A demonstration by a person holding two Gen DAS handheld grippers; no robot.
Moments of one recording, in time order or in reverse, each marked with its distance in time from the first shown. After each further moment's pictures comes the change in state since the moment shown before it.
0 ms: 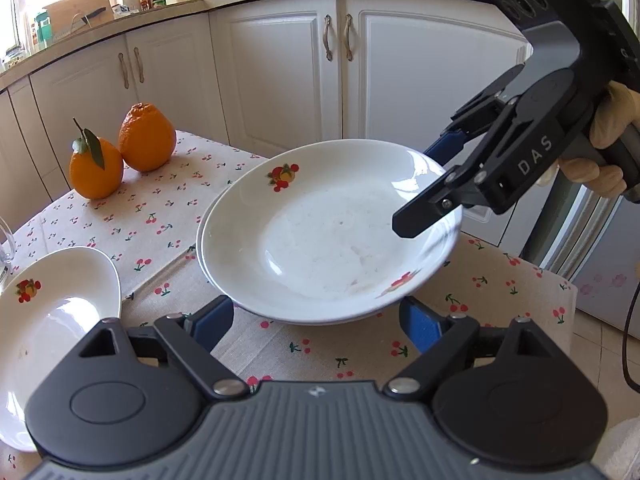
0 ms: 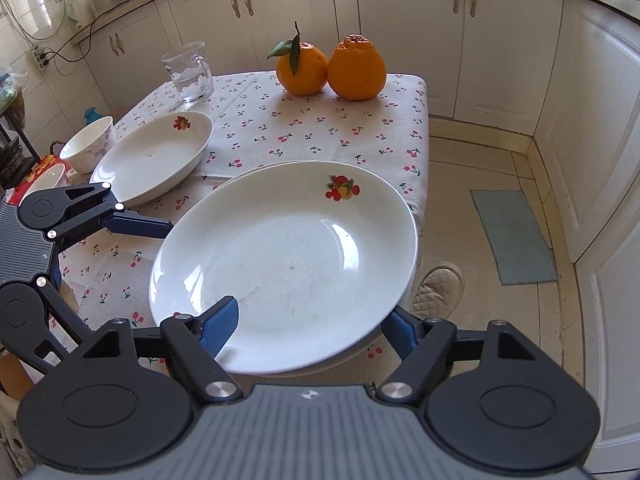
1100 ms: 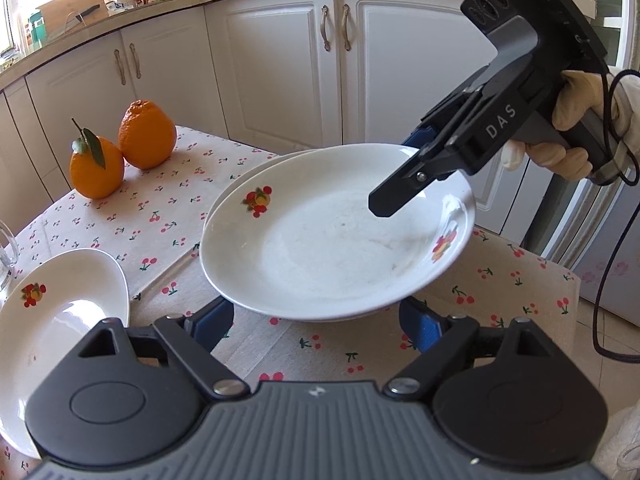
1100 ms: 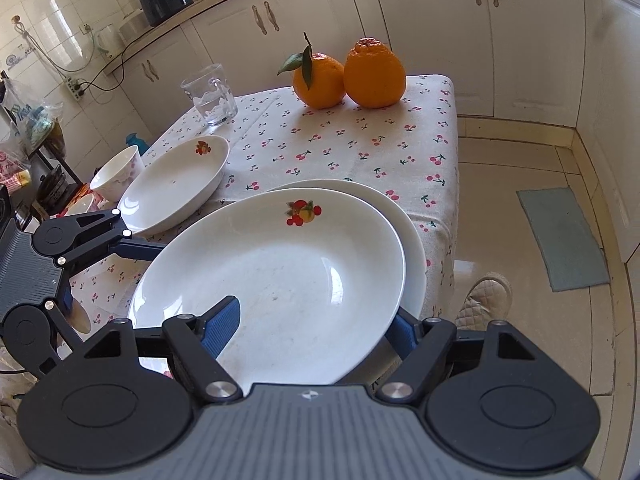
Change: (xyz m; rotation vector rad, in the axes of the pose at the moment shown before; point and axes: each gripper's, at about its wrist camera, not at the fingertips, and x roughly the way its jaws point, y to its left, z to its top) left arm -0.001 0.003 0.003 0.024 0.035 0.001; right arm 0.018 -0.033 0.011 0.039 -0.034 0.180
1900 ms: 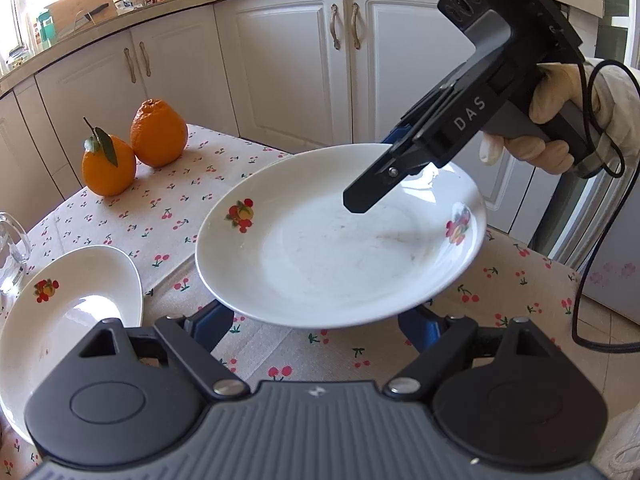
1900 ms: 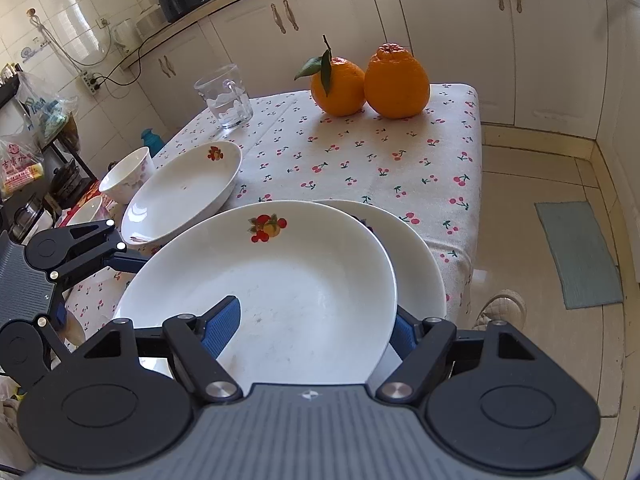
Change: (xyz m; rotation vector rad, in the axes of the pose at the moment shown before) left arm -0.005 -0.001 0.001 -0.004 0.011 0.032; right arm 0.017 -0.002 0.018 -0.029 0.001 0.052
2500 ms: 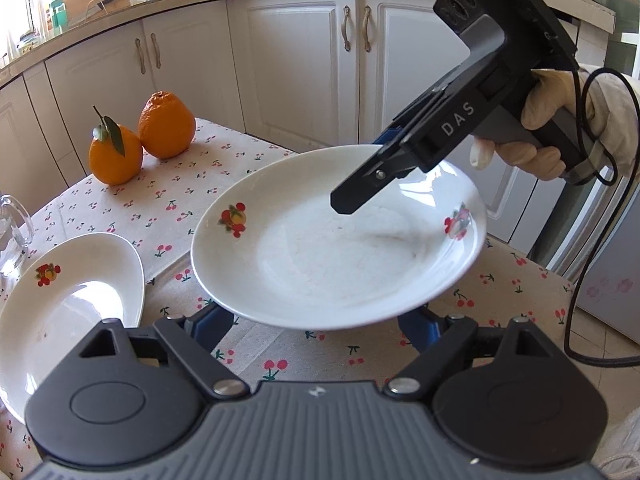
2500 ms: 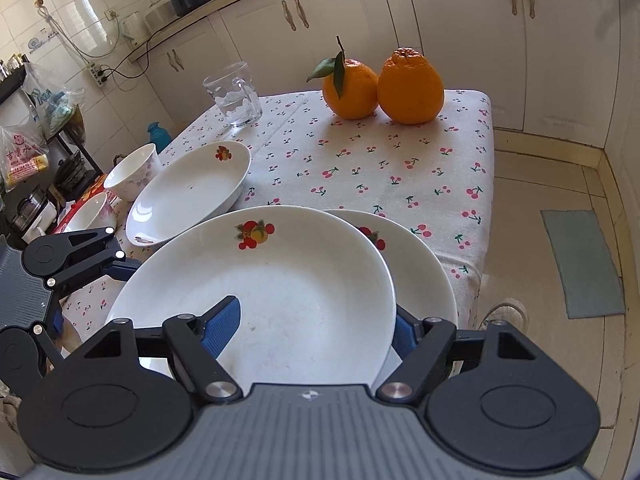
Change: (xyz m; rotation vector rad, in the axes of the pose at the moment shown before) left arm -0.006 0.000 -0.001 -0.050 -0.001 0.005; right arm 0.006 0.004 0.010 -0.034 0.011 0.011
